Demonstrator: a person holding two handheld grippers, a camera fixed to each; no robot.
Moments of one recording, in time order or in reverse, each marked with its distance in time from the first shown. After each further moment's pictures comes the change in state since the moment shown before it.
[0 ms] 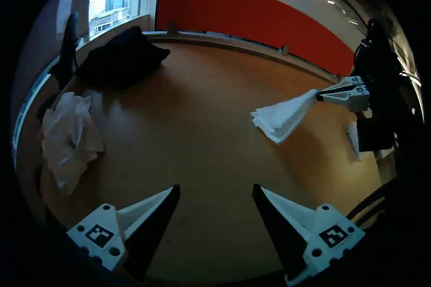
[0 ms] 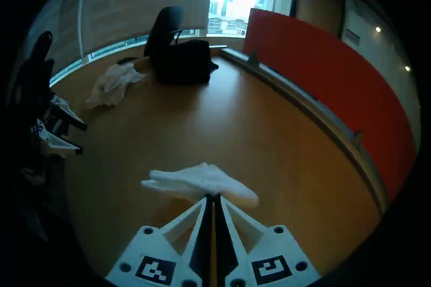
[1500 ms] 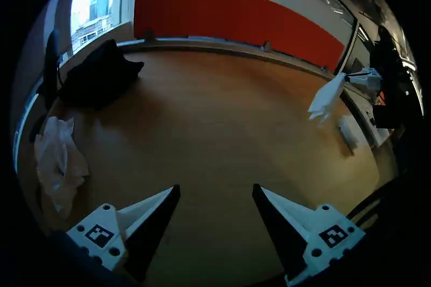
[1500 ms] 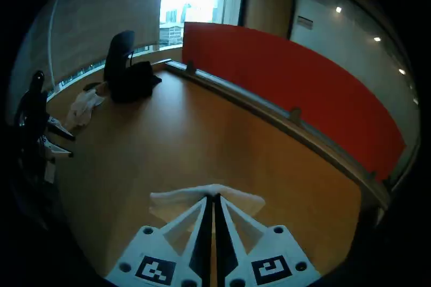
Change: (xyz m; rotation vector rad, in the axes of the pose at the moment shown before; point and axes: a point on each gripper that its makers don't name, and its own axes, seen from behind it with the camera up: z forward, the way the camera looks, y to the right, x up) left arm 0.028 0.038 0.017 -0.062 -0.003 0.091; right arm -0.067 0.152 -0.143 -0.204 0.017 0.174
